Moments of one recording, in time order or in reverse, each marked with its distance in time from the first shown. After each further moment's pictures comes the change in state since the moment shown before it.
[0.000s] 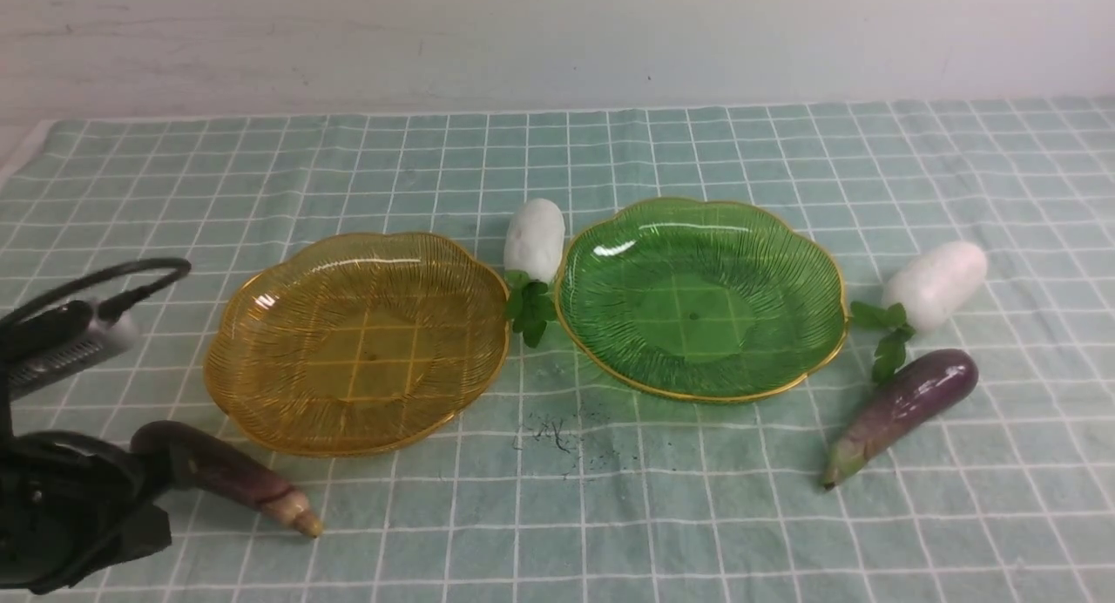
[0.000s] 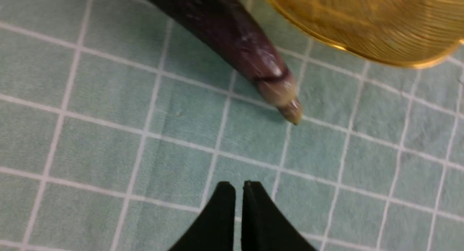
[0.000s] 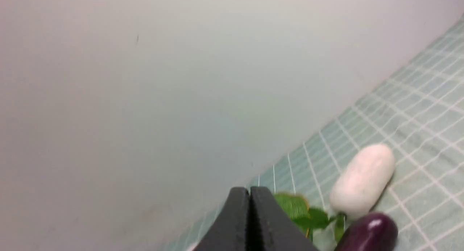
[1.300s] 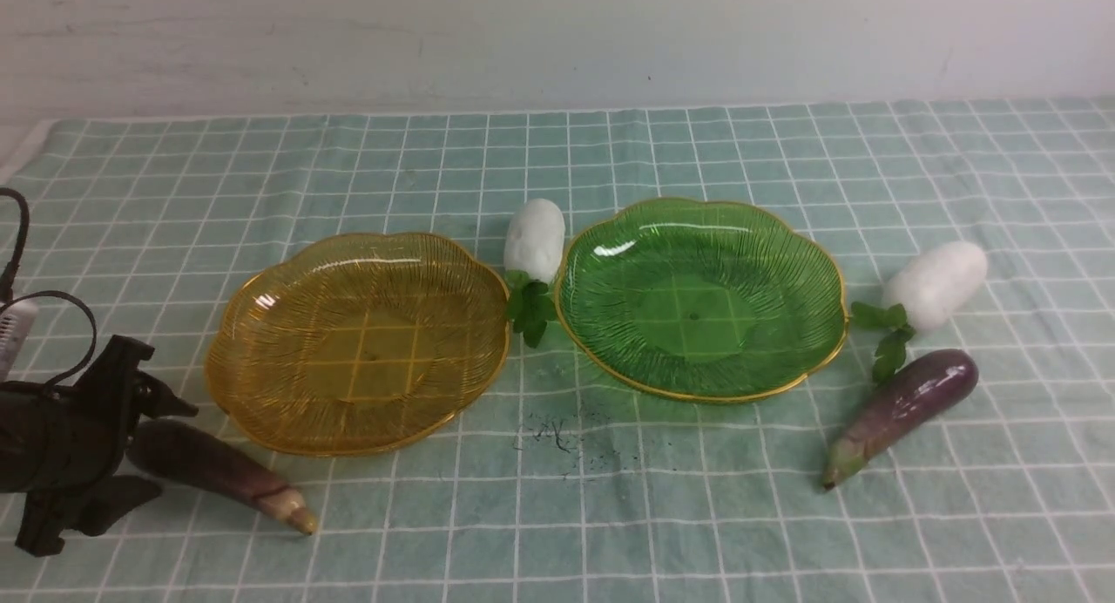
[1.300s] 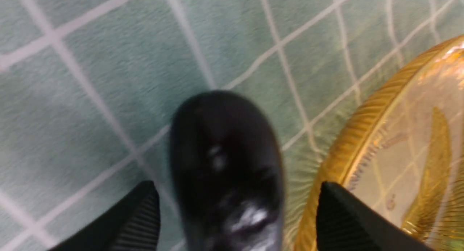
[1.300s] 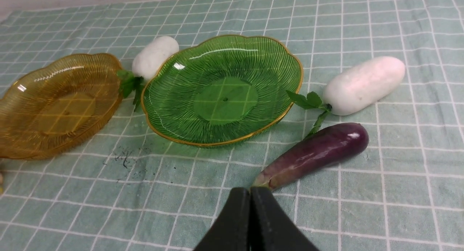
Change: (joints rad) right arm 0.015 0.408 -0.483 -0.047 0.586 -0.446; left arm 0.201 0.502 -0.068 -0.850 -0.363 0.324
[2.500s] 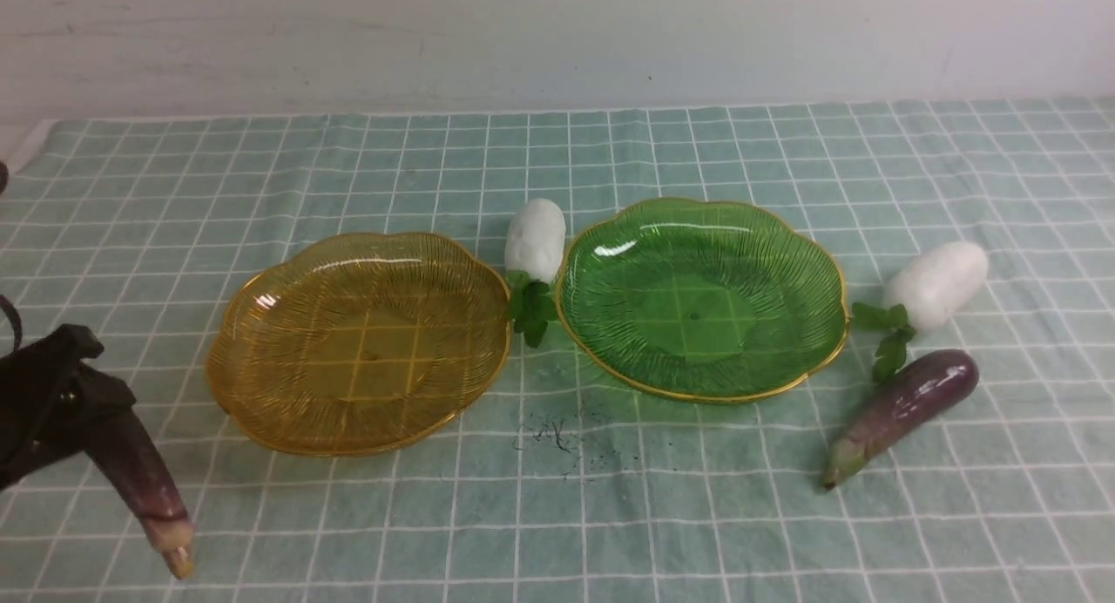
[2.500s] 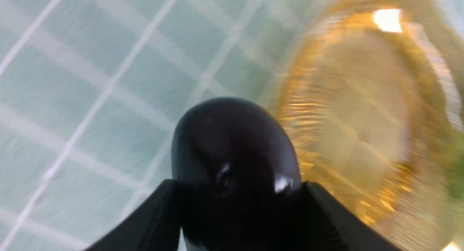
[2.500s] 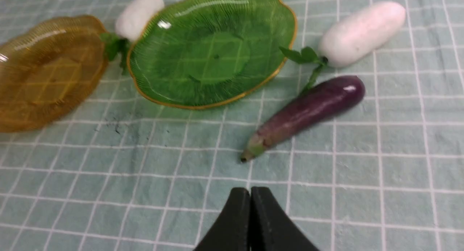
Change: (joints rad) right arm 0.000 0.180 -0.144 -0.082 0.163 0.105; left arm 0.104 -0.246 -0.073 0.265 0.214 0.285
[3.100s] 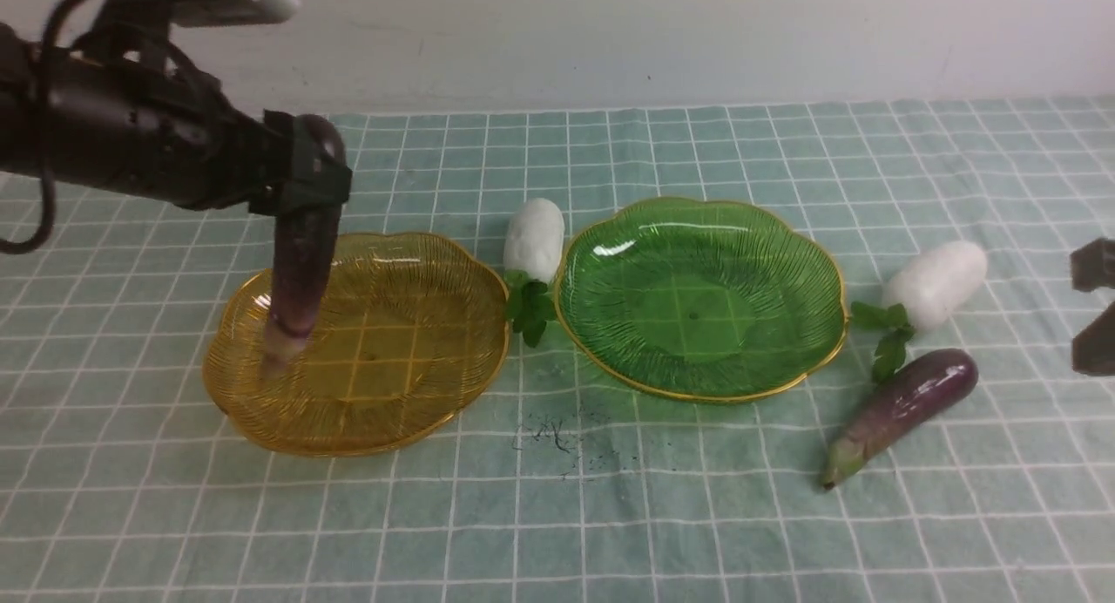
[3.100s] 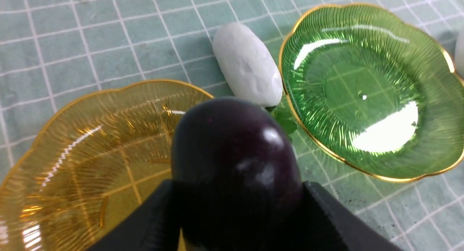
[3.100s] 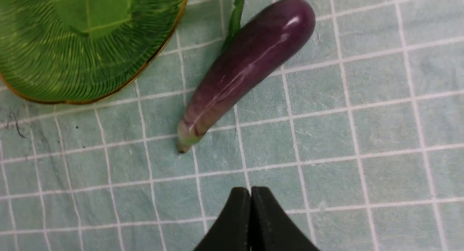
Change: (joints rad) right arm -0.149 0.797 -0.358 0.055 0.124 0.046; left arm -0.458 0.178 -0.525 0.265 0.157 0.103
